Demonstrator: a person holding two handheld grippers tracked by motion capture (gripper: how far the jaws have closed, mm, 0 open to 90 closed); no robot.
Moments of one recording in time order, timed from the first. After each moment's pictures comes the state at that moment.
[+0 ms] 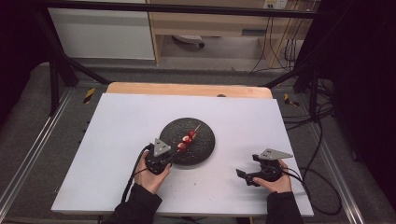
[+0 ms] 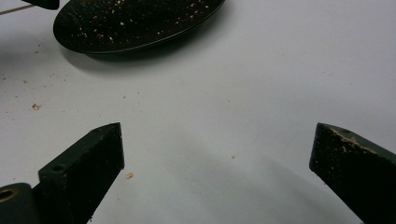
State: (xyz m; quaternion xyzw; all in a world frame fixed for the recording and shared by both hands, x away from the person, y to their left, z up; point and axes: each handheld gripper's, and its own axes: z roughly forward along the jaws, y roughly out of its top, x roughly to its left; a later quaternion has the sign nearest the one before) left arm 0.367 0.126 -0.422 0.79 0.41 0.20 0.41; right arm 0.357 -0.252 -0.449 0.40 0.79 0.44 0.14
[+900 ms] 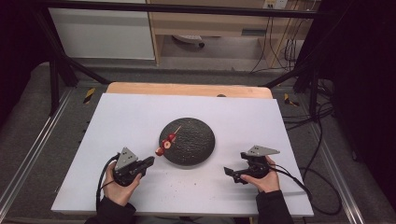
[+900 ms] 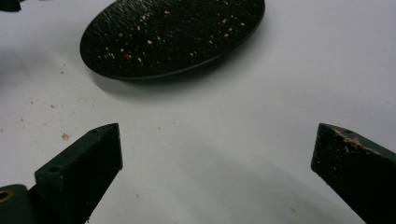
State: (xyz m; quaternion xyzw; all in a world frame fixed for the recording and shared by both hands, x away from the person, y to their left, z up) left arm 0.331 0.205 -0.419 0.76 0.40 0.20 0.46; right arm 0.365 -0.212 -0.442 0.40 0.79 0.46 0.11
